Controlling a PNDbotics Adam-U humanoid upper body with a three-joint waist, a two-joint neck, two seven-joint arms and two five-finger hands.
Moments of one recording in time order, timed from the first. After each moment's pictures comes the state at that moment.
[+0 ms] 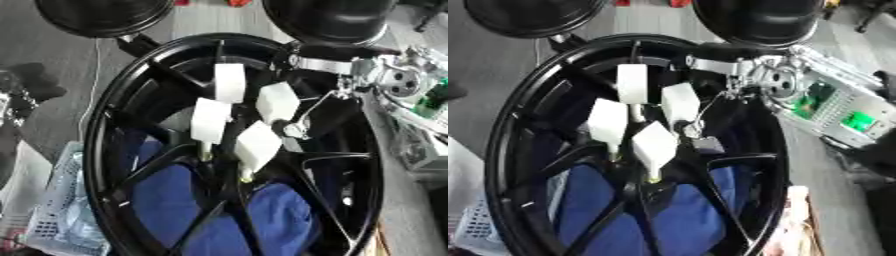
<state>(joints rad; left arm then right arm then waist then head) -0.21 0.31 -0.09 -1.98 0.14 0.05 -0.06 -0.80 -0.94 0.65 -1.99 0.14 0.58 0.45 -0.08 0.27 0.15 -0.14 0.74</state>
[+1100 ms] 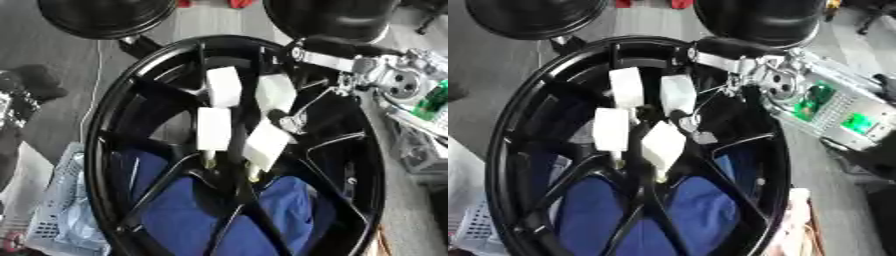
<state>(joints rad) -0.22 0.30 -0.09 -1.98 0.14 0.06 -0.06 -0.80 -0.94 0.64 -1.99 0.10 0.59 0.28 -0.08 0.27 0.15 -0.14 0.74</state>
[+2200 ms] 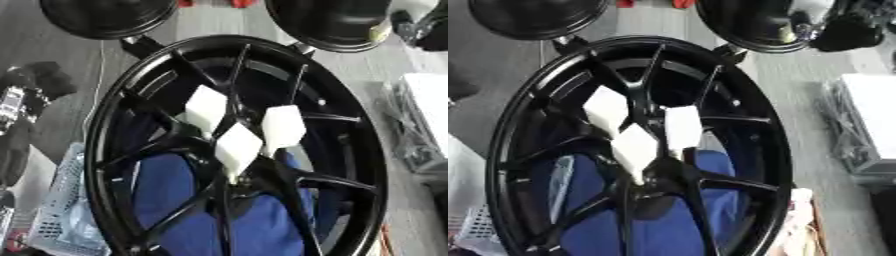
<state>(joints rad) -0.22 0.30 -0.07 -1.98 0.13 0.06 -0.05 -0.33 -1.07 0.03 -1.99 0.21 0.79 -0.16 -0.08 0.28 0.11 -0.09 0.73</state>
